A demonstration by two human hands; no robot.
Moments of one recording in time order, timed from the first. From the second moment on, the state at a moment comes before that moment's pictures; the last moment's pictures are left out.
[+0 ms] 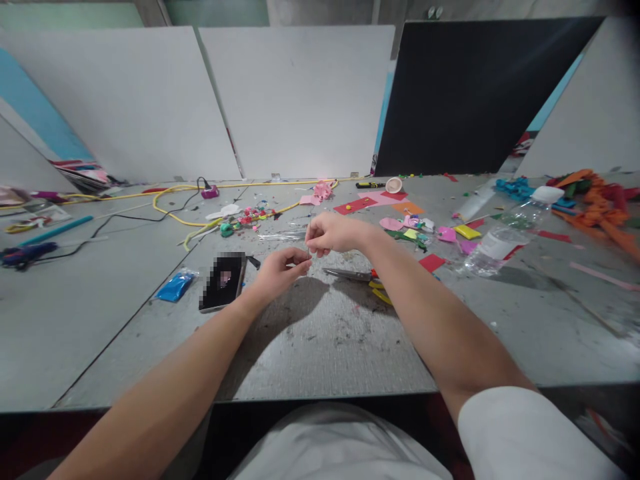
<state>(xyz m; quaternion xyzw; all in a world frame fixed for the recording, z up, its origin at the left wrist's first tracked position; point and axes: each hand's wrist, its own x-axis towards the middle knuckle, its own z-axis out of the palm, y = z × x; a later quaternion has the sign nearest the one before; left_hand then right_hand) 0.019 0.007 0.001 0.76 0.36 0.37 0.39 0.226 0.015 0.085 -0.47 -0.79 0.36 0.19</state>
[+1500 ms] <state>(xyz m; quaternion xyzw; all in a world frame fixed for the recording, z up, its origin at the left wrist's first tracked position) 0.016 0.009 0.002 0.72 0.35 0.39 0.45 0.228 0.017 0.076 -0.39 -0.78 0.38 0.31</state>
